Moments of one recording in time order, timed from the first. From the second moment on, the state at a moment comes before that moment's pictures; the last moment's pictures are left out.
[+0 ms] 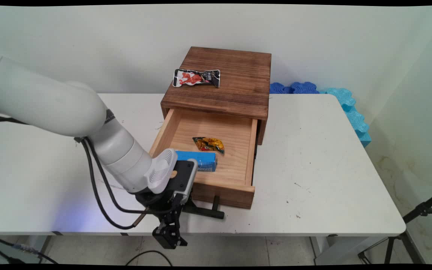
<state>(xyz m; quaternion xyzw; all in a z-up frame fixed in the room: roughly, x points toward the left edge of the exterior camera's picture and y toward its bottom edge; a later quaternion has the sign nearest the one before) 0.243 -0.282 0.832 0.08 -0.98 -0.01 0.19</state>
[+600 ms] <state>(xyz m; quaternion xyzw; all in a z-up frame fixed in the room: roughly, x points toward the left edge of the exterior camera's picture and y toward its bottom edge) 0.240 -0.267 0.833 0.07 -0.98 -0.01 0.19</state>
